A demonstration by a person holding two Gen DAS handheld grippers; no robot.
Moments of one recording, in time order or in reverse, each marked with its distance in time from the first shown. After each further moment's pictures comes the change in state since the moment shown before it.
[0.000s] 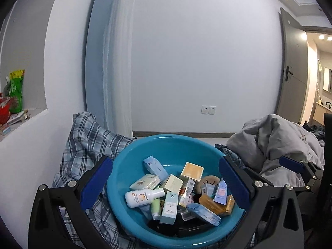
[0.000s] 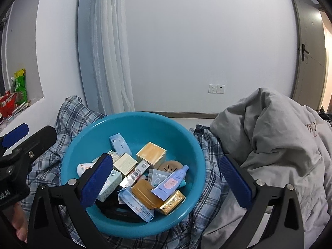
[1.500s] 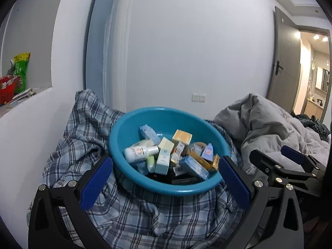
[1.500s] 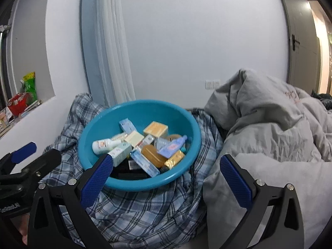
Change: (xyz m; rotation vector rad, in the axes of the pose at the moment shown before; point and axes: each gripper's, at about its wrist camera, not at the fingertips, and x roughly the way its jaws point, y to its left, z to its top) left arm -0.075 0.010 -0.068 -0.023 0.043 -0.074; right arm -0.076 -0.004 -0.069 0.058 -0.052 0.004
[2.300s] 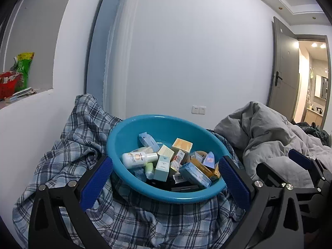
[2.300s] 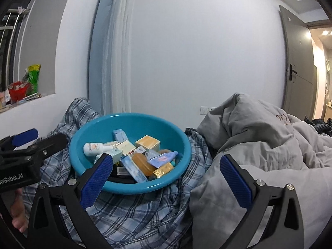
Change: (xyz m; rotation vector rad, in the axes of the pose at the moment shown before) left arm 0.013 0.001 -0.020 -0.022 -0.088 0.002; right arm -0.009 0.005 -0.025 -0.129 -0.159 -0.044
